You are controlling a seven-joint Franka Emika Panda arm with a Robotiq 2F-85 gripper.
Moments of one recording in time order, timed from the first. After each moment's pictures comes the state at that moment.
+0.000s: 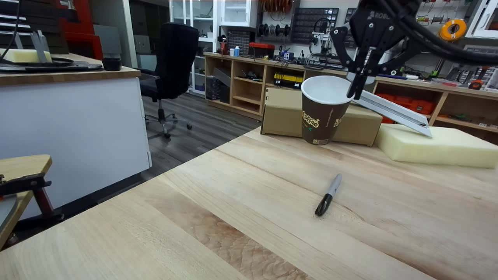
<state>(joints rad) -0.22 0.54 0.03 -1.36 -0.03 1.84 -0.92</state>
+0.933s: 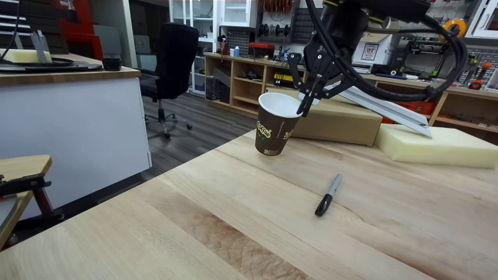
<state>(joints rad) -0.13 0.61 0.03 -1.34 -0.08 1.65 -0.94</state>
